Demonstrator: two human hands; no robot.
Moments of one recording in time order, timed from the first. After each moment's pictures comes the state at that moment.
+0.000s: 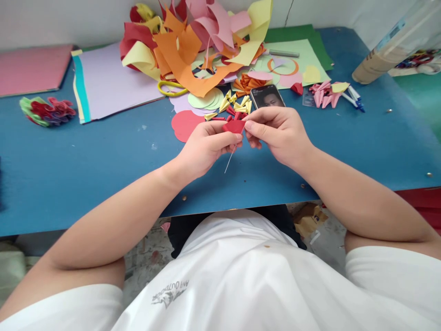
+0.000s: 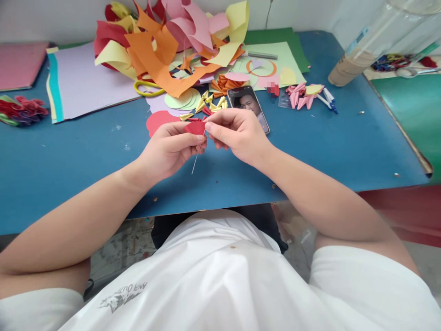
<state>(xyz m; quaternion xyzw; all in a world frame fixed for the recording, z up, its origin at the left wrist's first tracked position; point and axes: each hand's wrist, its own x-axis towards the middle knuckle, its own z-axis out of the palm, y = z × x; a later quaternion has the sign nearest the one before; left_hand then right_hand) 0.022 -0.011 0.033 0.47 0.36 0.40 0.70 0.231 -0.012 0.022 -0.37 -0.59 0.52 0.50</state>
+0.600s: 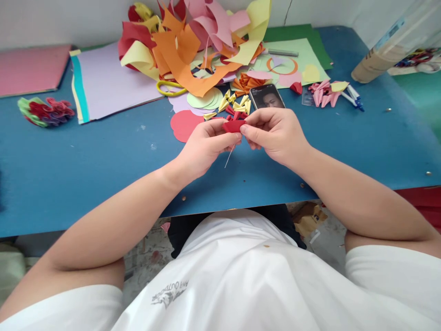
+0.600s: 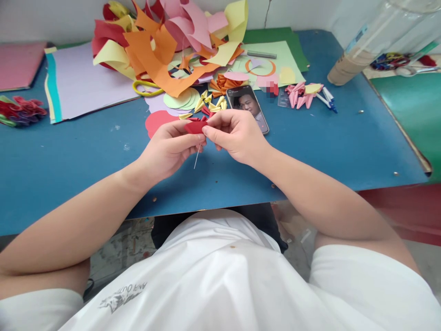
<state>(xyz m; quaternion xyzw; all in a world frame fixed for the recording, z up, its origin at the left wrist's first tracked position) 0.023 -0.009 0.024 0.48 0.37 0.42 0.67 0.231 -0.012 0.022 -0.42 -0.61 0.48 0.46</state>
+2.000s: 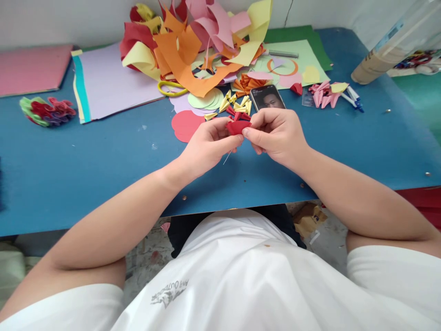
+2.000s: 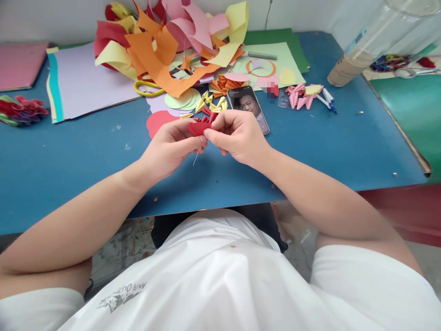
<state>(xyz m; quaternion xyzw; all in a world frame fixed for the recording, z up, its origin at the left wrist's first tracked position) 0.022 -0.009 0.028 0.56 0.34 0.41 0.63 0.225 -0.016 0.025 -0.41 -0.59 0.50 0.49</state>
